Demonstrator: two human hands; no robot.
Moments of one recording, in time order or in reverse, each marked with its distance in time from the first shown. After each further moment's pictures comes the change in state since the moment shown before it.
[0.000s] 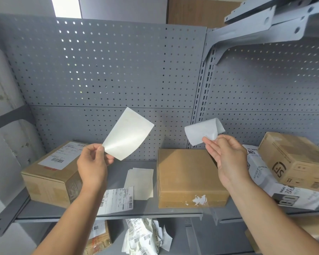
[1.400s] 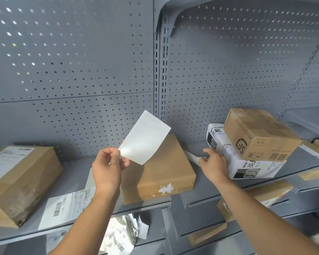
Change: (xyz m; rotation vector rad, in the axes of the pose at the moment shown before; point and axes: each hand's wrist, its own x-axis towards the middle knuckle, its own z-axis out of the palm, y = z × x) left_hand -0.096 -0.033 0.117 -0.041 -0.266 -0.195; right_hand 0.099 0.098 -0.176 -1.356 0.075 -0.079
